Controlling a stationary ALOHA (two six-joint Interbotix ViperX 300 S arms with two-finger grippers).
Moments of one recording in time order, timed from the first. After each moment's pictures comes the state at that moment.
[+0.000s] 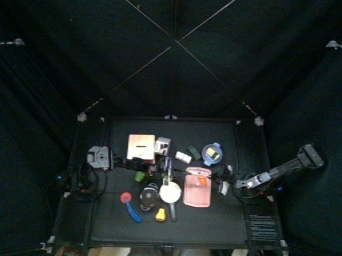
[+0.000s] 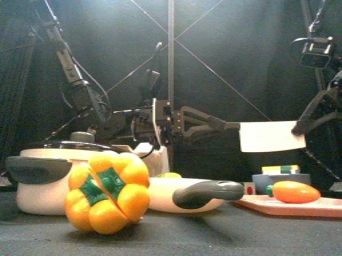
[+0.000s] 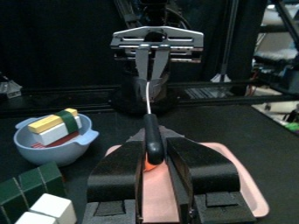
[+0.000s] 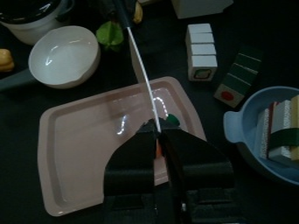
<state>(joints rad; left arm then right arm) 0.18 0.48 0.56 0.33 -1.19 -0.13 0.35 -0.76 1.31 -1.35 0.58 1.77</state>
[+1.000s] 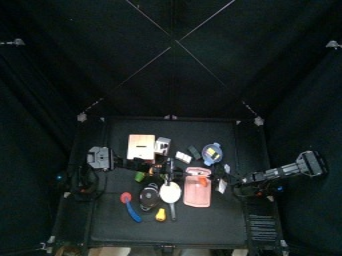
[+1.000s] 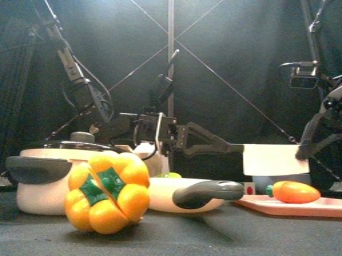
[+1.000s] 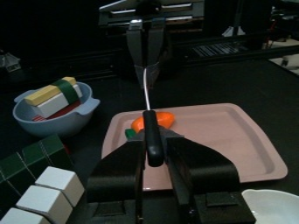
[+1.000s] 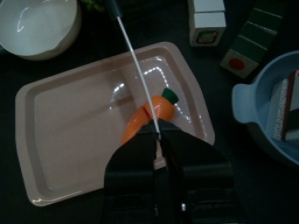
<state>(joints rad) 0.15 0.47 0.55 0.33 -1.00 -0.07 0.16 -0.64 1.31 -1.30 0.37 1.71</state>
